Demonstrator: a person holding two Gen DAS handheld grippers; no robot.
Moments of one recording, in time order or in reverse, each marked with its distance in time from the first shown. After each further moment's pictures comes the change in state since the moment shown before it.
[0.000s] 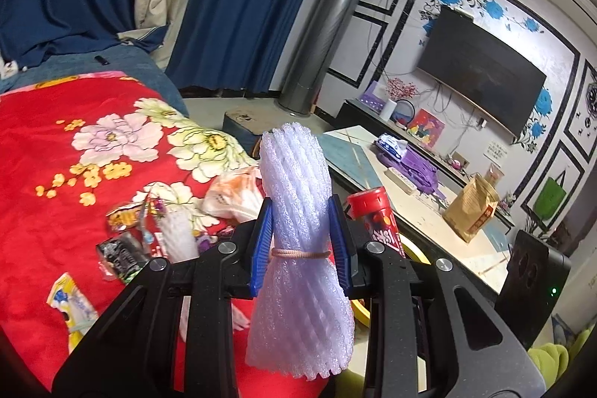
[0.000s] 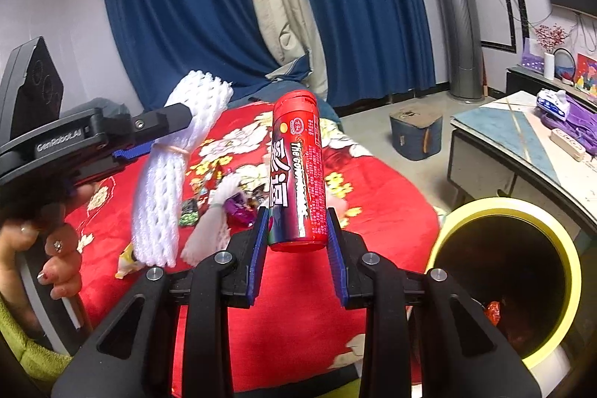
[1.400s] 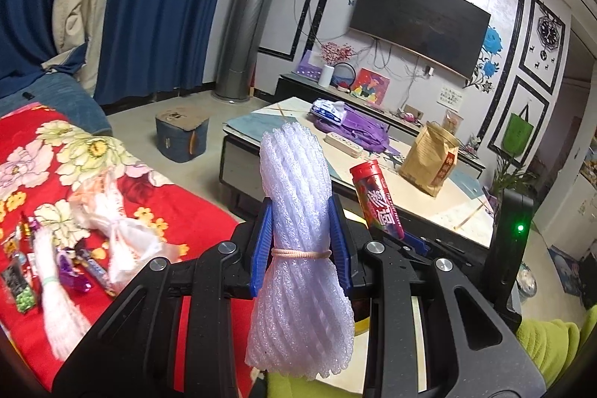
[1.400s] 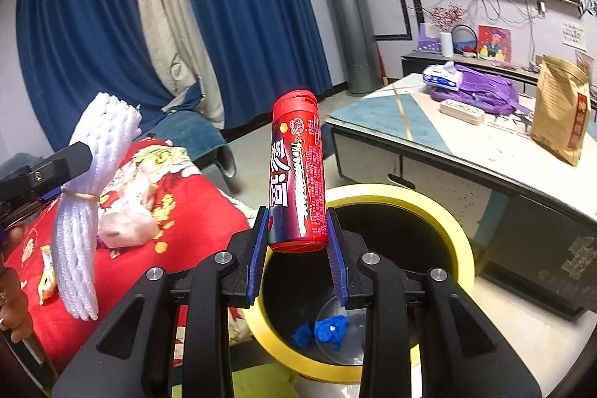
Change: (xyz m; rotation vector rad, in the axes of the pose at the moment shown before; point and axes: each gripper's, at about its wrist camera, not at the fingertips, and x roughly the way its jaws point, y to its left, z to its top) left arm 0.073 -0.115 -0.032 0.214 0.078 -0.174; right arm -0.058 -0.131 -0.030 0.202 -0.075 -0.342
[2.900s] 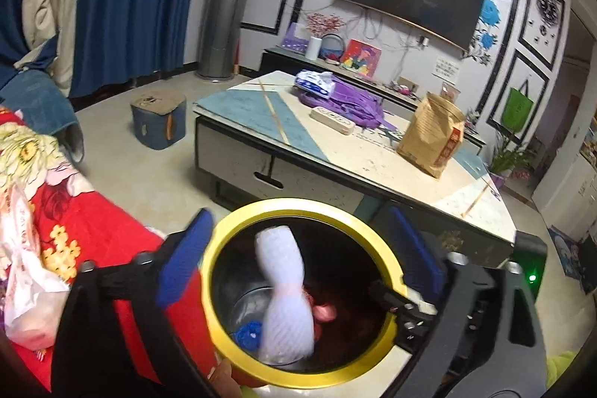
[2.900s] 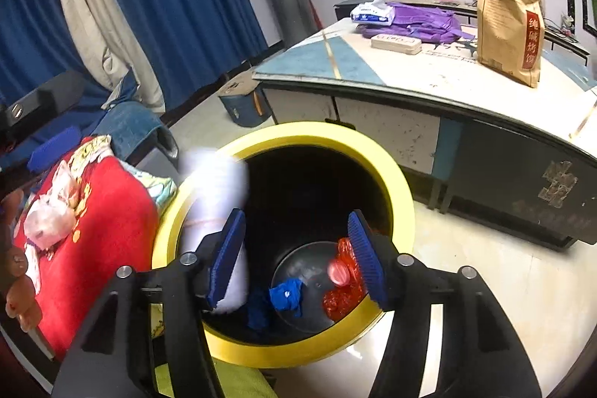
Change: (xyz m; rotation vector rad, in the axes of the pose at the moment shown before) left arm 0.108 -0.033 0.003 0.031 0.095 -0.013; right arm 0.030 -0.079 -0.029 0.188 0.146 -0.172
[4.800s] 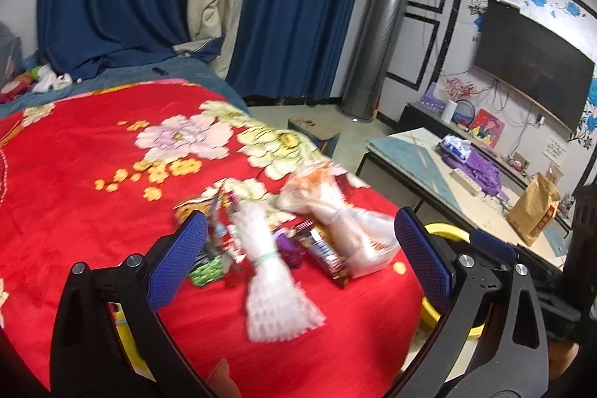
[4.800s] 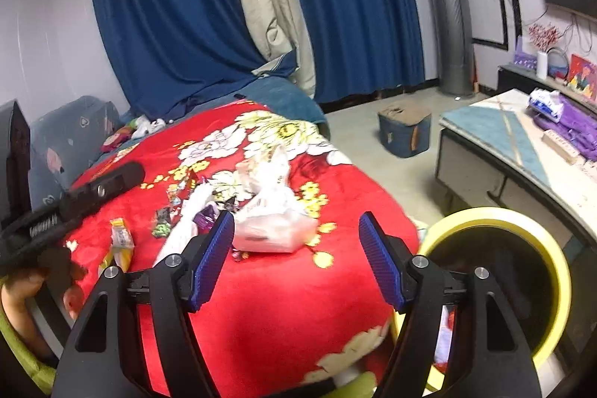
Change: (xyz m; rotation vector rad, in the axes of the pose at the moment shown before) left arm -0.204 0.154 -0.049 -0.264 -0.161 0.462; right arm -0.036 0.224 0.001 -0.424 -0.023 0.454
